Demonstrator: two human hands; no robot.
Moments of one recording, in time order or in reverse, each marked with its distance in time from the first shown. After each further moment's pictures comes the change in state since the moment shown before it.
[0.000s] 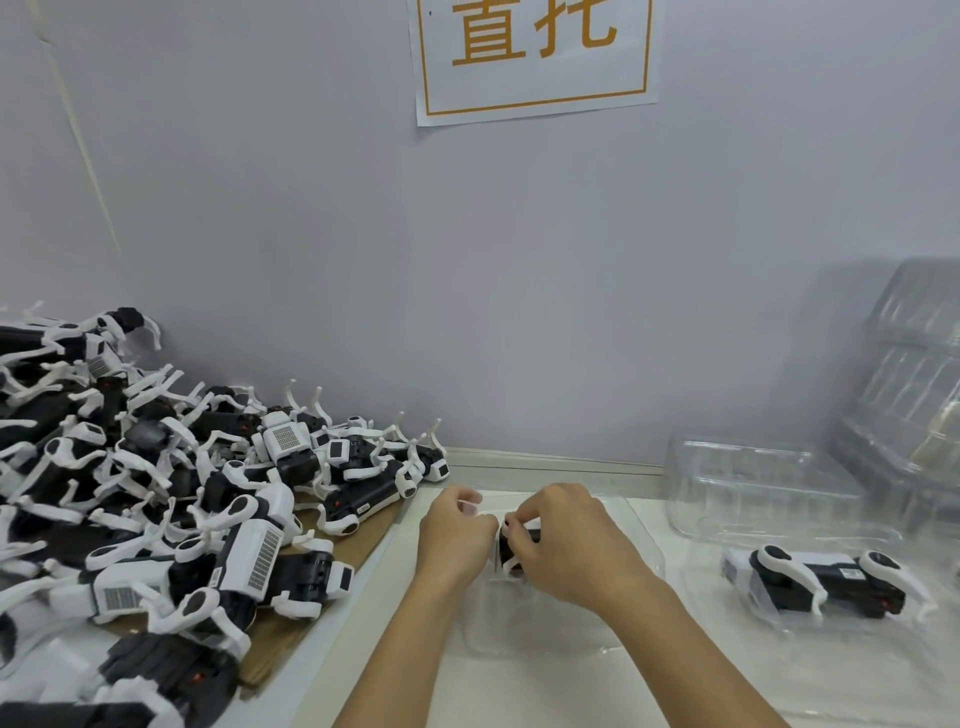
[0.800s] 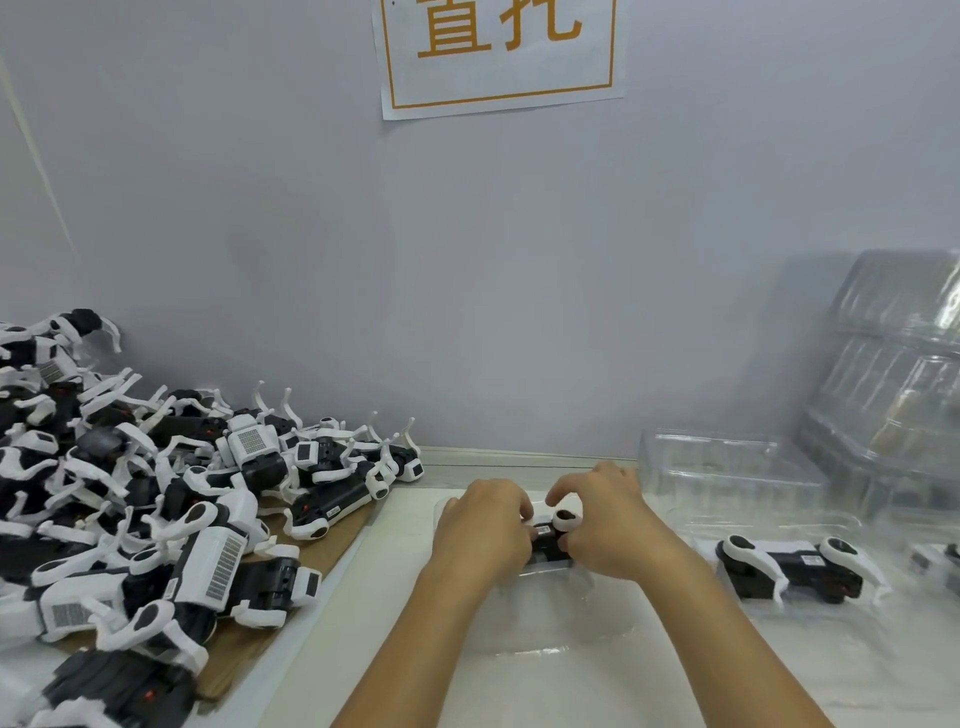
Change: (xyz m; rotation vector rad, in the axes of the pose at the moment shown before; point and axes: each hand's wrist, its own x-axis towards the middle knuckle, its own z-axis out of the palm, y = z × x) left_hand -0.023 0.043 0.028 0.819 -0.165 0.412; right_hand 0.010 0.059 -0.021 0.010 -0.087 0.187
